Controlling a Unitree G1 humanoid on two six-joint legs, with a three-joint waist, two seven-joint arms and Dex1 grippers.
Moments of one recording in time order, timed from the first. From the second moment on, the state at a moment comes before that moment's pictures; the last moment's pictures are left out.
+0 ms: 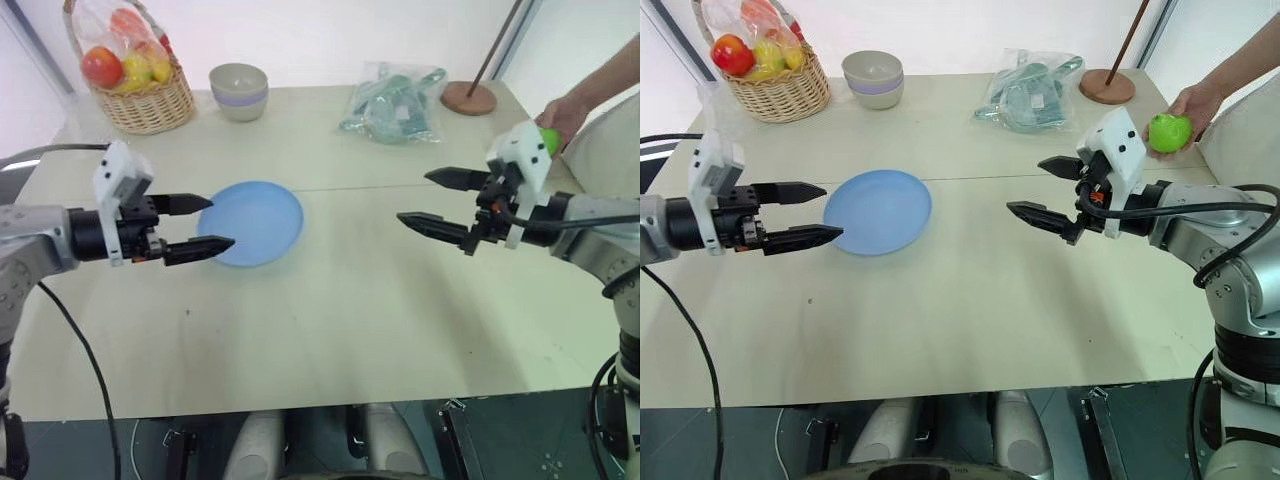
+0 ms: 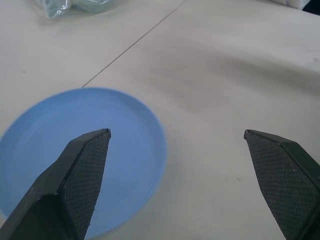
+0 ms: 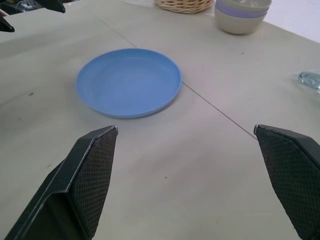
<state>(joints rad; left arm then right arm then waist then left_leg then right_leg) -0.36 1.03 0.28 -0.31 -0.78 0.87 -1.00 -0.54 -0.85 -0.19 -0.44 0.70 0.95 0.75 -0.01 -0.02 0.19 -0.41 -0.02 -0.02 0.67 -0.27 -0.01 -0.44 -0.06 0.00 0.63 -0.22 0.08</state>
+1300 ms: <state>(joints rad) -0.37 0.90 0.36 -0.37 -0.82 0.89 -0.74 -0.59 -0.83 -0.14 -0.28 0.62 0.83 0.80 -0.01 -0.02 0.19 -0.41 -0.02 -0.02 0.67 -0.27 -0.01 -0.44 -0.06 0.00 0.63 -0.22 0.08</state>
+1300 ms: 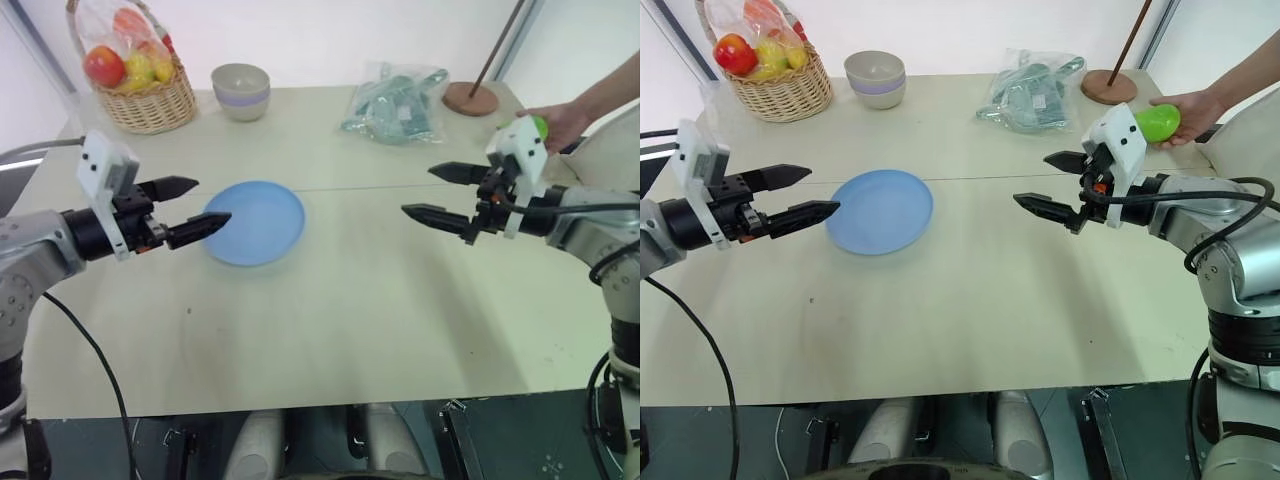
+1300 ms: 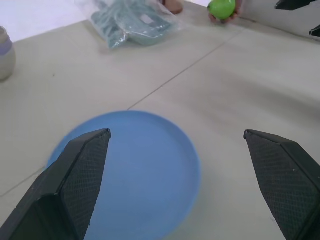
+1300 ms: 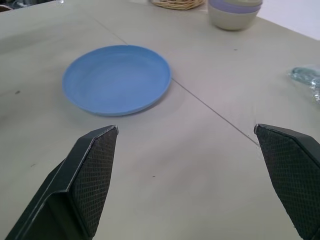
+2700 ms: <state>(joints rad) -0.80 0.74 0.33 -0.07 -0.63 0.98 -0.20 -0.66 -0.70 -0.07 -0.24 0.54 0.75 0.74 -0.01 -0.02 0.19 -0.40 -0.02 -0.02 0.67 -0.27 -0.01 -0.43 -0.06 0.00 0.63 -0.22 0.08</state>
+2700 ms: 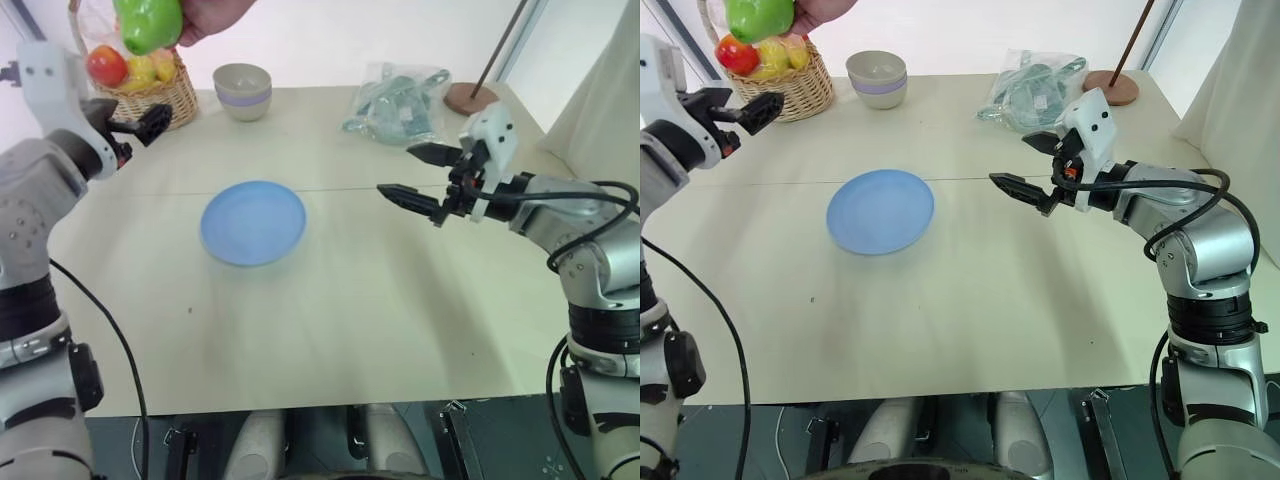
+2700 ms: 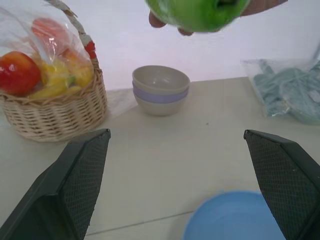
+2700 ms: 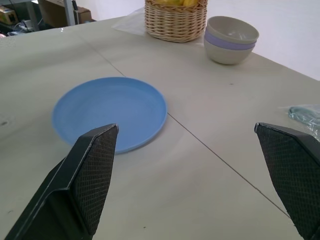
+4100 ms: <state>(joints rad) -1.00 0.58 0.26 0.27 -0.41 0.62 -0.31 -0.64 -0.70 -0.09 -0.28 0.54 0.76 0.70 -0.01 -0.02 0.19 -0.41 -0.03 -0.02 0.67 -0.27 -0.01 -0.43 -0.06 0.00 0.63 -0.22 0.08</state>
